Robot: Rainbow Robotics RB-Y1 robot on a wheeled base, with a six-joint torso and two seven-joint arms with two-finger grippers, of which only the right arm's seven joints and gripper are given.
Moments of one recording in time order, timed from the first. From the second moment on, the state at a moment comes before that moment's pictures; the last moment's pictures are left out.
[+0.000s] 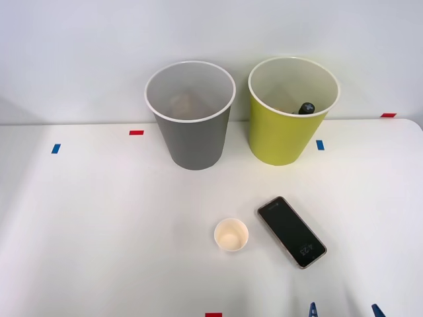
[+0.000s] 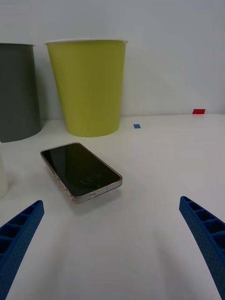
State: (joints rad) arm 0.96 -0.17 0.33 -1.69 -0.10 -0.92 1.64
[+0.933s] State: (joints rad) arm 0.96 -0.17 0.33 -1.69 -0.10 -0.92 1.64
